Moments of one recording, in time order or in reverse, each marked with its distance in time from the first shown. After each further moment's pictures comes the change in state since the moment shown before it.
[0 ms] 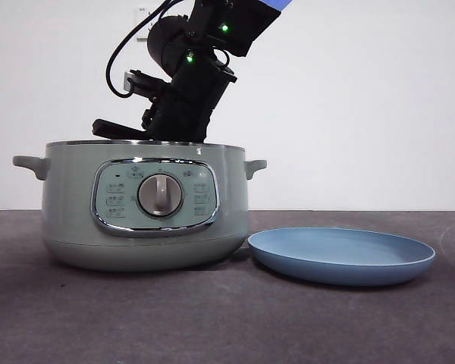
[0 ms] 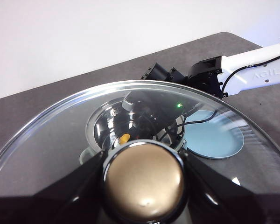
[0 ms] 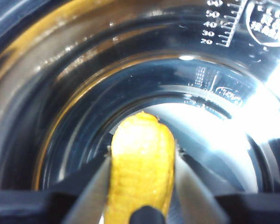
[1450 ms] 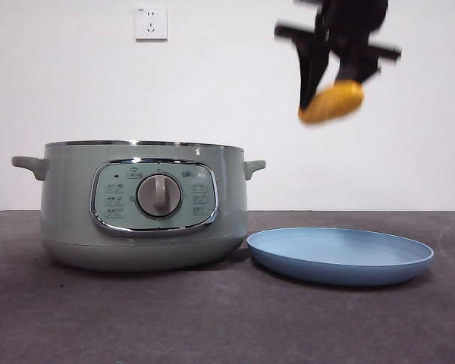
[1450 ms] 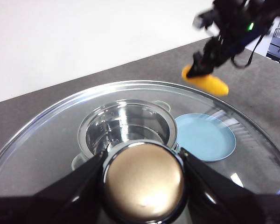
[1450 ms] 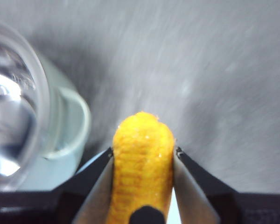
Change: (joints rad) left arm 0.000 0.000 0.000 0.016 0.033 0.000; right arm -0.347 -0.484 -0.244 -0.267 0.130 -0.019
